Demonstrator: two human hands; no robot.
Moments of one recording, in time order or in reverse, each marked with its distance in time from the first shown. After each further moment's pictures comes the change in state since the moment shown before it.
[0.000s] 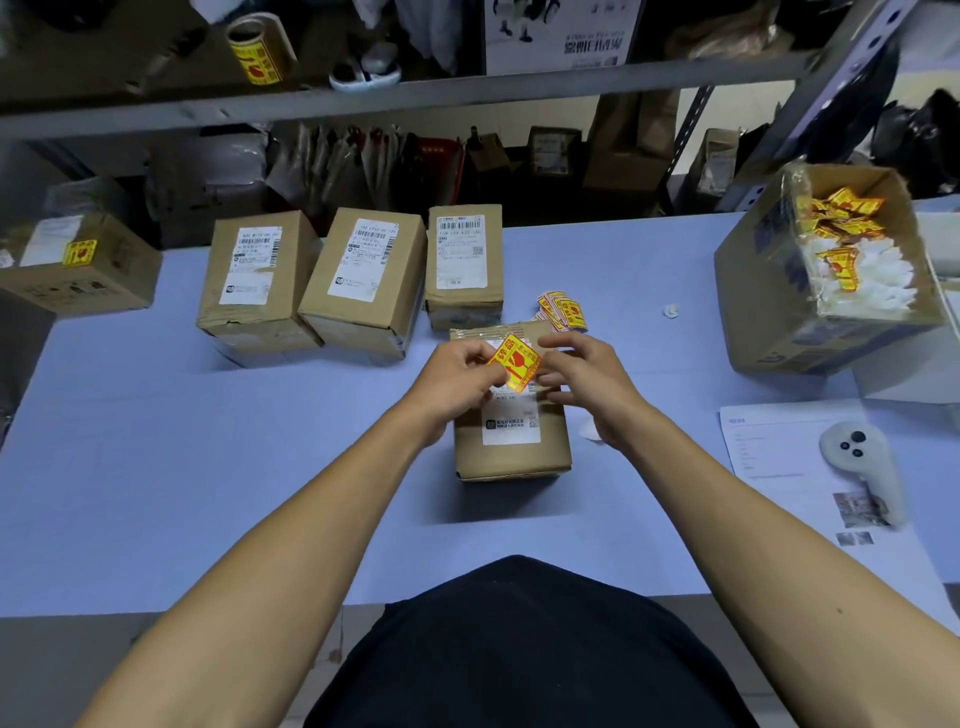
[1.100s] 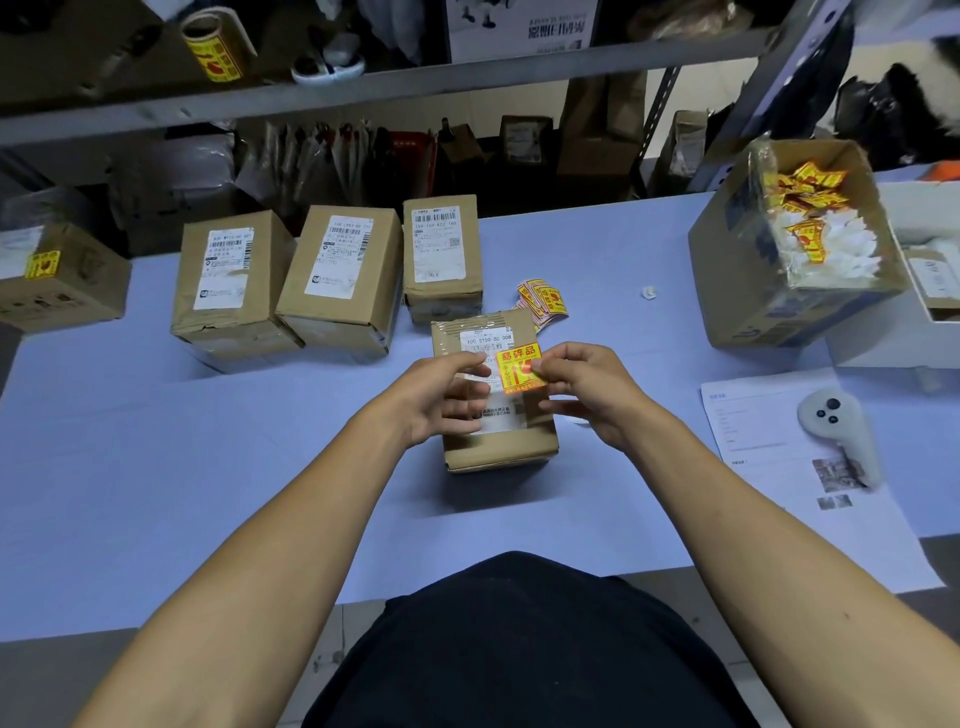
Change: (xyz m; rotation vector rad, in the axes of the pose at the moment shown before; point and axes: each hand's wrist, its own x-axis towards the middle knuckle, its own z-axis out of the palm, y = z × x) left_hand 0.004 -0.013 -0.006 -0.252 -0.179 -0.395; right_hand -0.014 0.016 -0.016 0.097 -0.027 0.106
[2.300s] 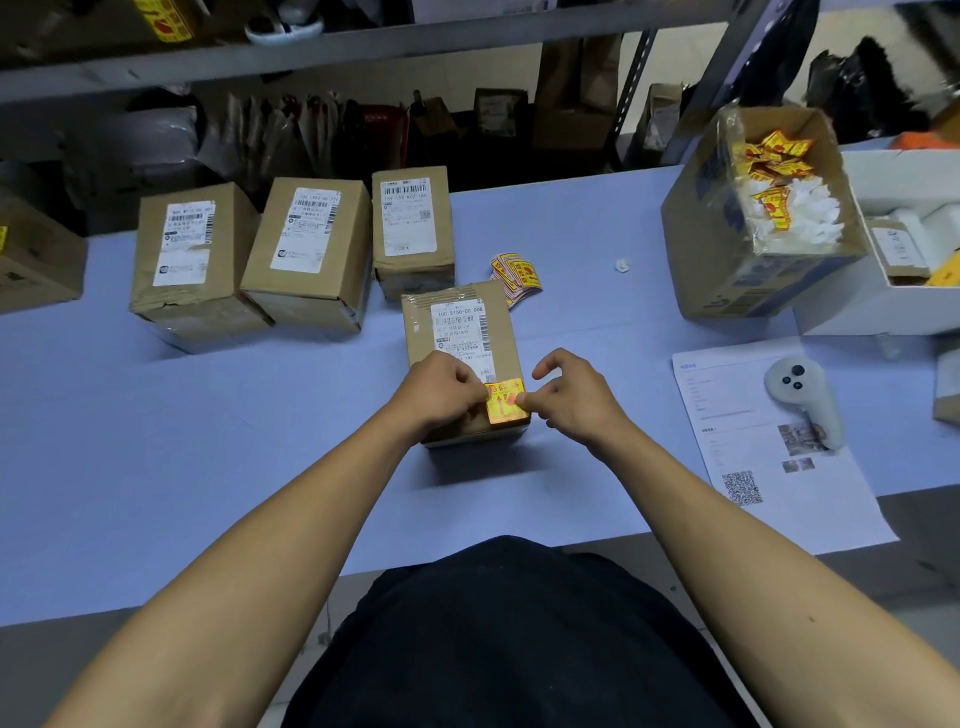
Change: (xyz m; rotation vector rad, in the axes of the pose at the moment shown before) left_hand 0.006 -0.036 0.032 0.706 0.177 0.297; right_hand -0.017 0.047 -0.014 -0.560 0.167 -0.051
